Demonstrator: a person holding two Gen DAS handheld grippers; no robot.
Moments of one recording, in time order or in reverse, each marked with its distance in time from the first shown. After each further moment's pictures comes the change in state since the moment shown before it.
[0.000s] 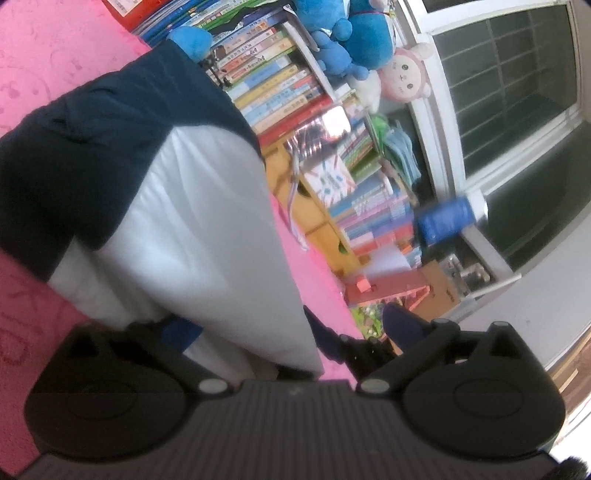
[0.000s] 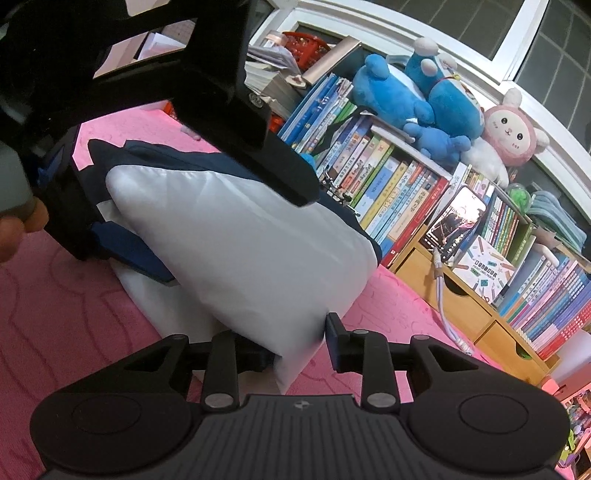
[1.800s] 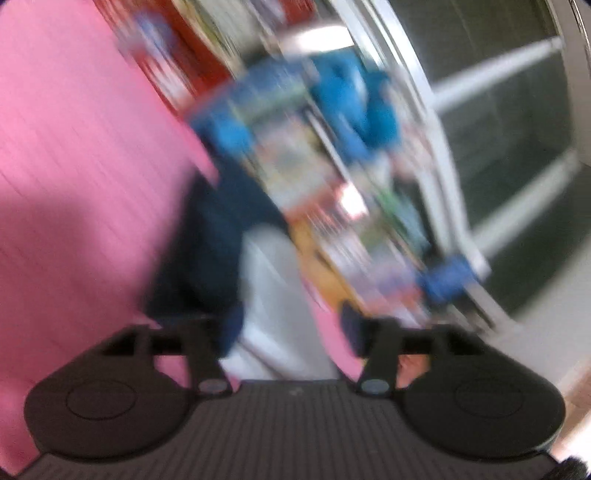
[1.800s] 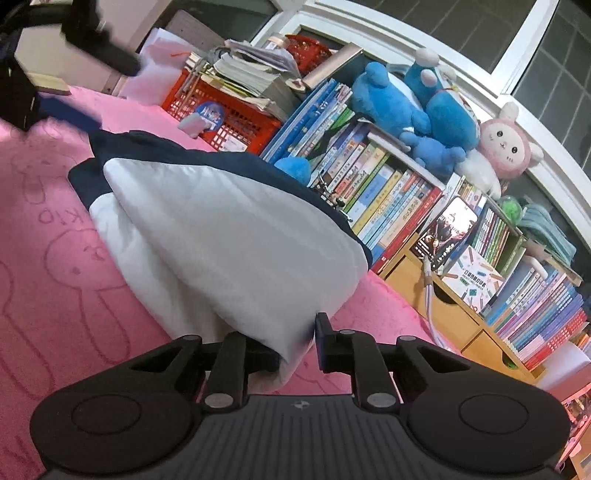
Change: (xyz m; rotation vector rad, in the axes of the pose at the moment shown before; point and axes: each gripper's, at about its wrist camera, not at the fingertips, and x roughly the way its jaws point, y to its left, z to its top) left arm -0.088 0.015 0.014 -0.027 -0.071 -0.032; right arm -0.004 0.006 -0.001 -0.045 -0.020 -0.039
